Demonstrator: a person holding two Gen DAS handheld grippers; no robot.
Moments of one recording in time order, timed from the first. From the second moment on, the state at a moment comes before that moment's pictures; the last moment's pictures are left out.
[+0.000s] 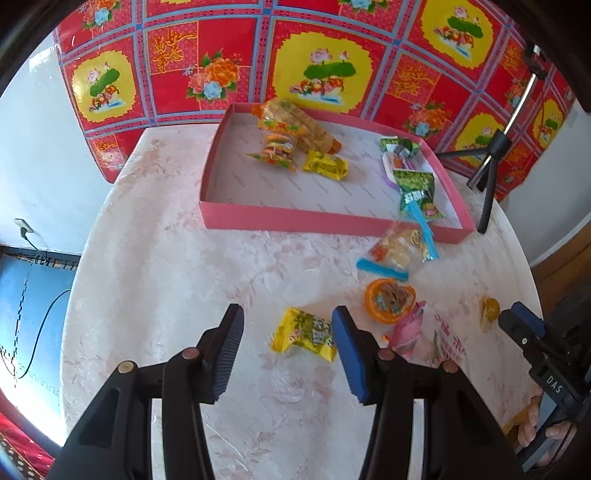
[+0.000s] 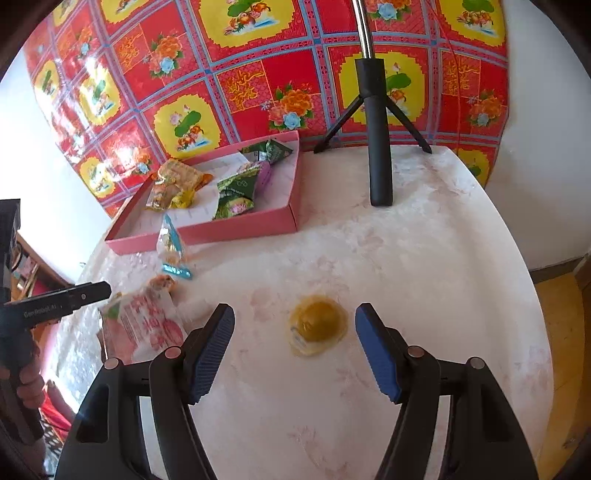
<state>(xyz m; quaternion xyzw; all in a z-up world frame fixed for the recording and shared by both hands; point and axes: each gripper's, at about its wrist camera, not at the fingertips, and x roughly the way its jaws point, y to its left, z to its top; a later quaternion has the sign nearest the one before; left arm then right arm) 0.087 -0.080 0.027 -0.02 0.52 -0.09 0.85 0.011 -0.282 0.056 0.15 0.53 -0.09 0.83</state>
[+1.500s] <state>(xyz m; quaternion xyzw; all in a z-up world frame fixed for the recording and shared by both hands) 0.077 -0.094 0.011 0.02 0.49 -0.12 0.86 -0.001 -0.280 0.032 0.15 0.51 -0.16 0.84</state>
